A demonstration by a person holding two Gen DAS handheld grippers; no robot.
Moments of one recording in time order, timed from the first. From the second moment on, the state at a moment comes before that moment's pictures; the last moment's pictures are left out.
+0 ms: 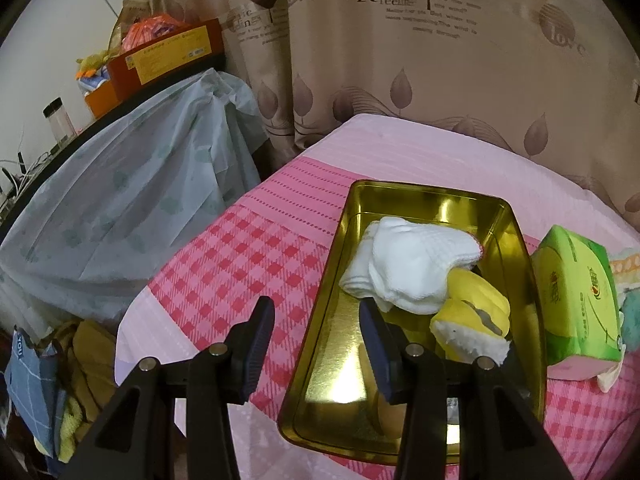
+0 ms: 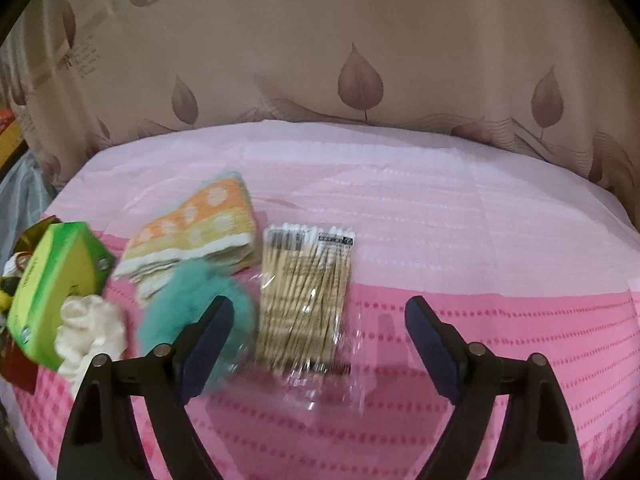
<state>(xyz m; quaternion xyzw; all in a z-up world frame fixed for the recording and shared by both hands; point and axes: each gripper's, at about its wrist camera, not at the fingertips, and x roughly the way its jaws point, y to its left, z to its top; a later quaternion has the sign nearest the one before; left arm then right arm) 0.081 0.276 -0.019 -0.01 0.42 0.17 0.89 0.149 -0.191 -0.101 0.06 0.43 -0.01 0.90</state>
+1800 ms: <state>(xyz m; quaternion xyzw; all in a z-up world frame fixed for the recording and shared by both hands) 0.075 0.003 -0.008 0.13 0.43 -0.20 0.87 0.054 -0.259 -0.125 0.06 0.43 -0.06 0.90</state>
